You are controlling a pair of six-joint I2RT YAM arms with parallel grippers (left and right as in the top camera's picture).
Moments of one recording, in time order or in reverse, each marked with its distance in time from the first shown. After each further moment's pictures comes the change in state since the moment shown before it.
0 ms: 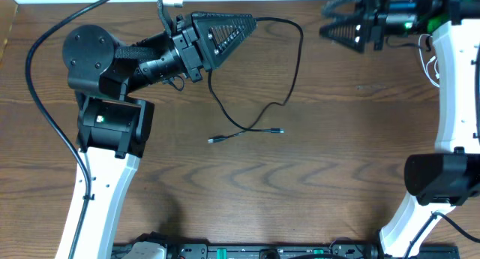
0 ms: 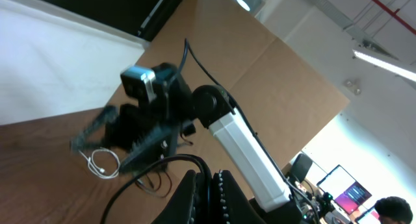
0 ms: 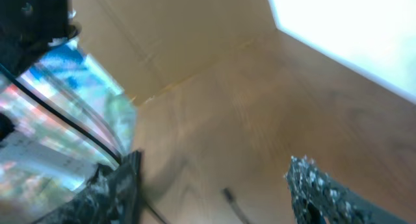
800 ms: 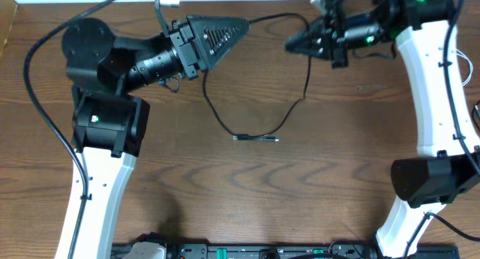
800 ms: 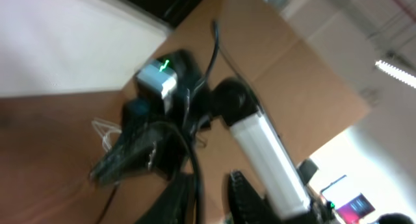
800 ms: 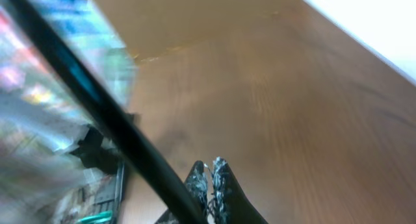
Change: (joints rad) left arm 0.034 0.000 0.003 -0.179 0.003 0.056; right arm 0.134 0.000 -0.004 0.026 0.141 -0.072
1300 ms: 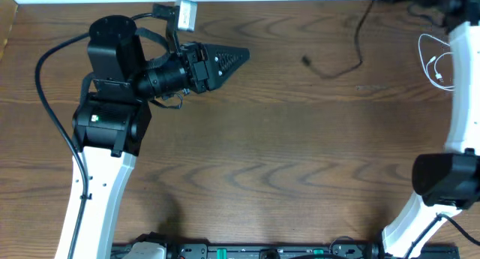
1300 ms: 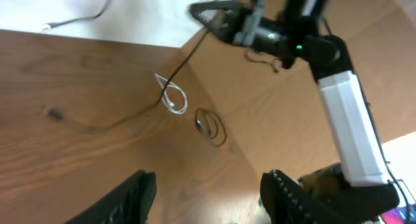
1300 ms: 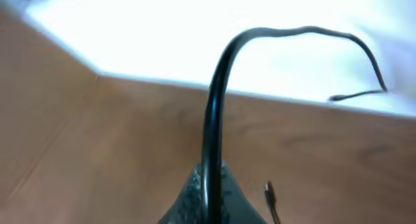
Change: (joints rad) left arm 0.000 0.000 0.004 -0.463 -0.100 0.346; right arm -0.245 -0.013 0.000 0.608 0.526 0.911
